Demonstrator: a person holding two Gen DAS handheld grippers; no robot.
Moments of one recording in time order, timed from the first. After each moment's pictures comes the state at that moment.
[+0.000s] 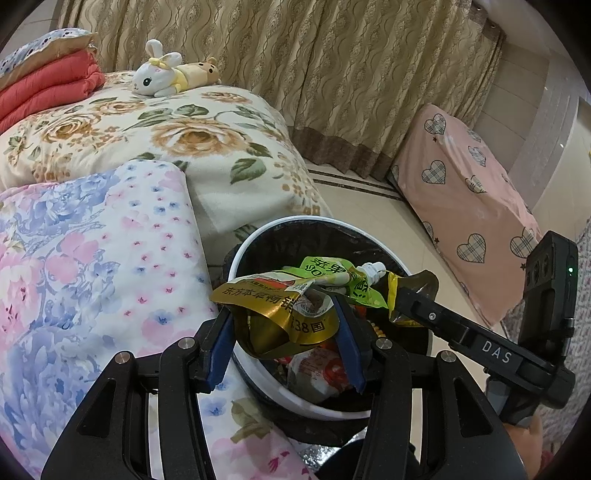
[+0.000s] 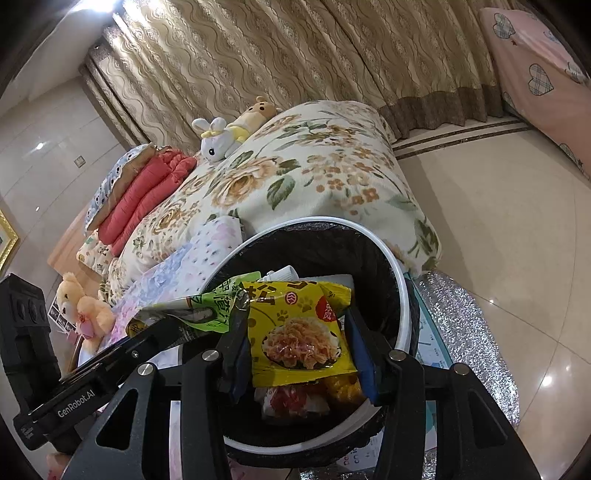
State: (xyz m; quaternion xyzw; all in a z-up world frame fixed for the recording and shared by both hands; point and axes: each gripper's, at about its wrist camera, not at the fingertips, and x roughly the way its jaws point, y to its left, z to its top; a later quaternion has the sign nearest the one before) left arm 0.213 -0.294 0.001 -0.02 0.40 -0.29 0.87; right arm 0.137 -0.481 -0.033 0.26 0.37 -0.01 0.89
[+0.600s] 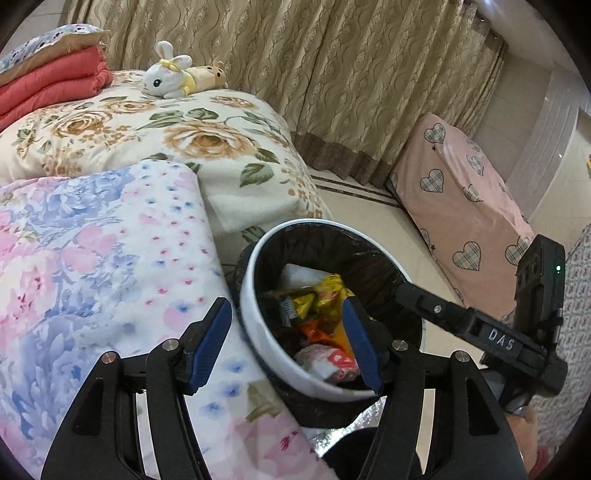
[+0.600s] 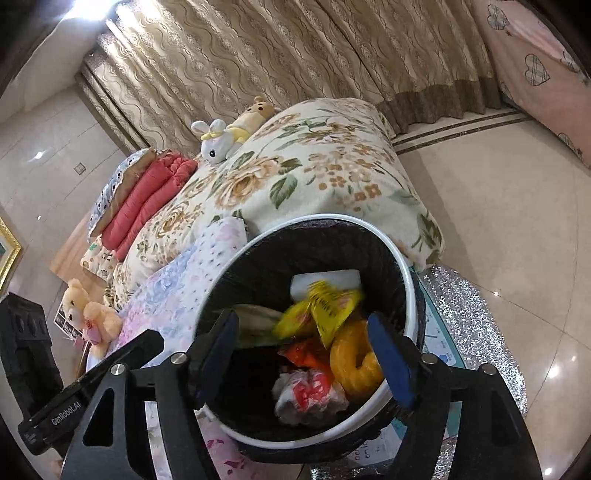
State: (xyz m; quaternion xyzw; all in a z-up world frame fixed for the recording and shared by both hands) left arm 0.202 -0.267 0.011 -0.04 0.39 -0.29 0.87; right arm 0.132 -0.475 -0.025 0.28 0.37 -0.01 0.89
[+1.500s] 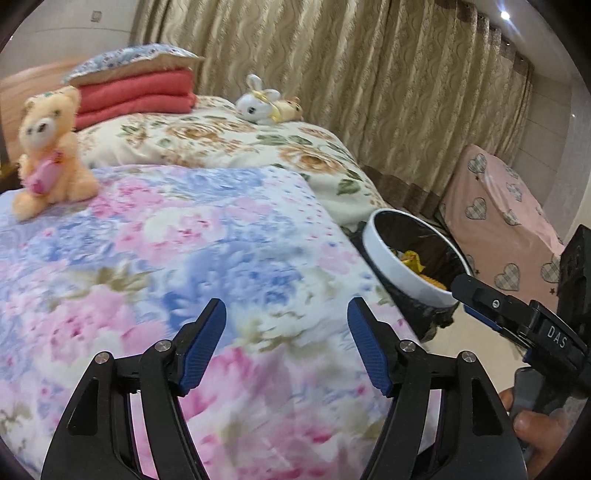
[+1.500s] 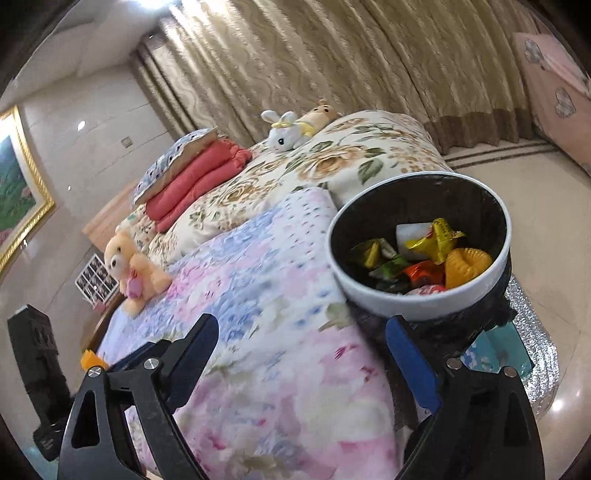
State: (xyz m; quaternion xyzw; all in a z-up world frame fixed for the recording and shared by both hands) left arm 0.098 -0.108 0.003 -0.05 0.33 -0.17 0.93; right arm 0.067 -0.337 -0.009 0.22 0.33 0.04 0.92
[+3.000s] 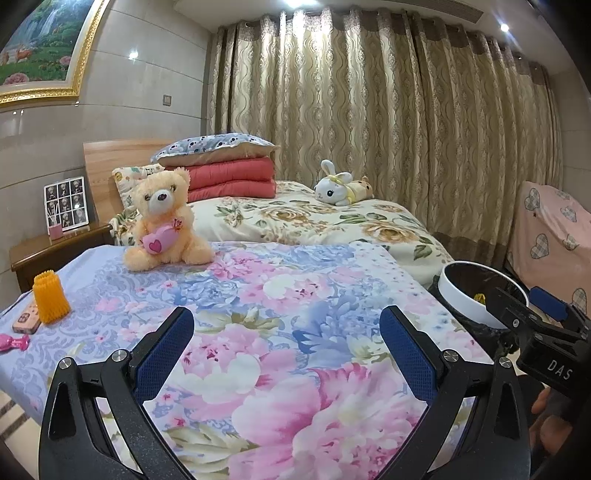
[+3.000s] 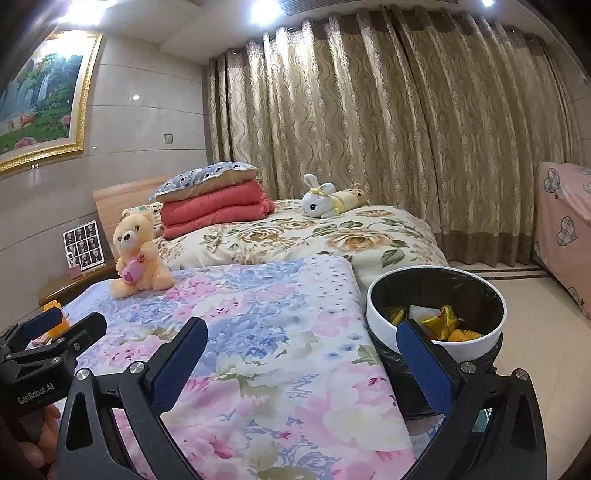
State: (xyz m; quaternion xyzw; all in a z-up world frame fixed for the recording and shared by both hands) left arm 0.026 -0.052 0.014 0.00 0.16 -0.02 0.99; right arm 0.025 -0.257 0.004 0.05 0.18 0.02 0.98
